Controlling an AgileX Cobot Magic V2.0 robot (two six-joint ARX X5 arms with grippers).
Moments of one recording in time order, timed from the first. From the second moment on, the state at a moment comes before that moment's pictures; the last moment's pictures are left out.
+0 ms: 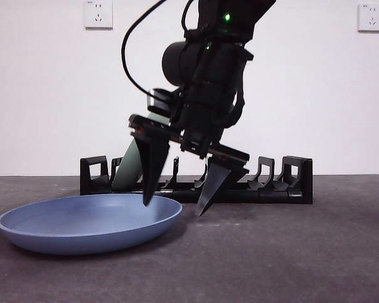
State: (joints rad) left arm -0.34 0.77 1.12 -1.00 0.44 0.38; right arm 0.69 2.07 1.60 -0.84 -0.23 0.14
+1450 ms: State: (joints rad) left arm -0.93 1.04 1.12 -1.03 -0.02 0.59; right arm 0.61 1.81 1.64 -1.04 -0.20 0.10
